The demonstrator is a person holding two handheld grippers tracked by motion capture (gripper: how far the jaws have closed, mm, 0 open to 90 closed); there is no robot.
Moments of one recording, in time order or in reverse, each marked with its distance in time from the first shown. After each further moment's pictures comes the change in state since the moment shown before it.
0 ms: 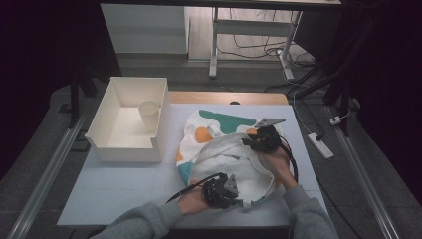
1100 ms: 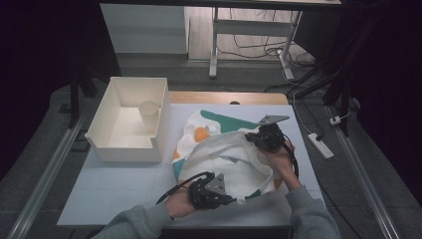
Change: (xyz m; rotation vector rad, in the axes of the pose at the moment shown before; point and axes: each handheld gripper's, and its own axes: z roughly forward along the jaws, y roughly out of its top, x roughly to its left) left arm -0.021 -0.011 -0.062 -0.118 -0.034 0.031; right arm 0.012 0.018 -0.028 -0.027 -0.016 -0.040
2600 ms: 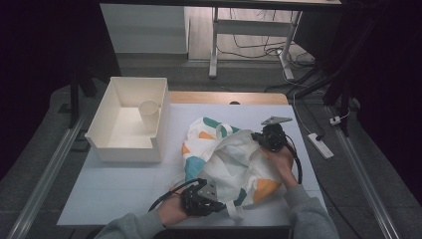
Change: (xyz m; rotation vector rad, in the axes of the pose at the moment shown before) left arm -0.004 -0.025 0.007 0.055 -0.018 -0.056; right arm -0.026 -0.024 0.021 0.025 -0.103 0.116
